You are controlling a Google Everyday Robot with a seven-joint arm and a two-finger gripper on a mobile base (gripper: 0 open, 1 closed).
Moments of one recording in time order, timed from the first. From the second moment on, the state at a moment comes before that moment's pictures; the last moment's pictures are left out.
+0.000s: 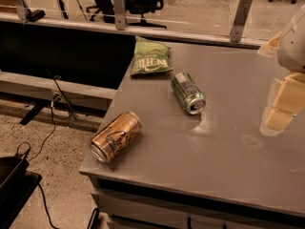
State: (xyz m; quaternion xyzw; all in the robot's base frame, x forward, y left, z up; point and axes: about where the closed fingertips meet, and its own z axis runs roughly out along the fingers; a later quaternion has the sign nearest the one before) arm 0.438 -0.217 0.976 -0.60 0.78 -0.03 0.16
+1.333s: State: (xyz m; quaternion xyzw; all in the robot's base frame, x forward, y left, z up) arm 0.451 -0.112 0.973 -0.74 0.65 -0.06 0.19
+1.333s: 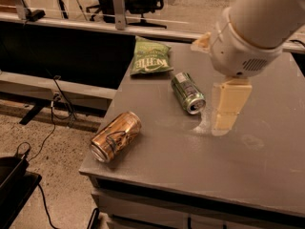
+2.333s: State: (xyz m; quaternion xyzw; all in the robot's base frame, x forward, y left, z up) arm 0.437 0.010 0.905 -0.89 0.44 -0.03 0.10
